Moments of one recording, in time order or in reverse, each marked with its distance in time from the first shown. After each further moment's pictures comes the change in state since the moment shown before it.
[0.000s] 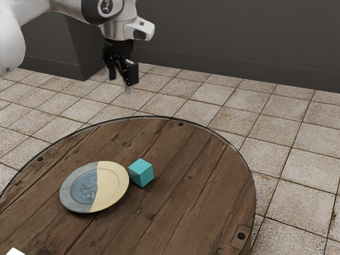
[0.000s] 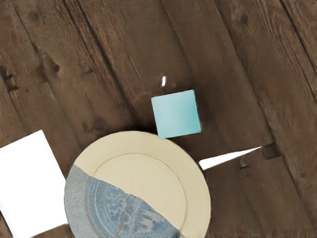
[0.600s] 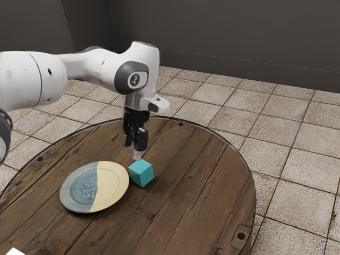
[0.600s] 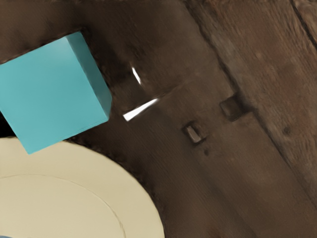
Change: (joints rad) arm 0.026 0.125 -0.023 -0.339 -0.119 0.195 0.220
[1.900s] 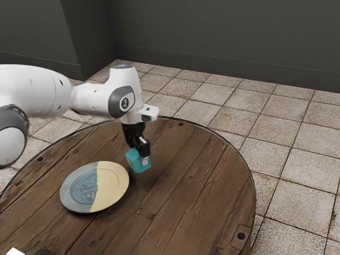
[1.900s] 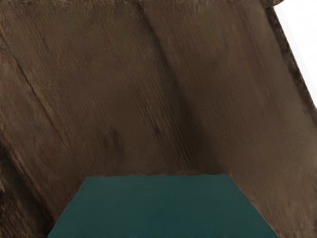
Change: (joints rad) arm 0.108 0.106 0.018 -0.105 -0.175 0.444 0.018
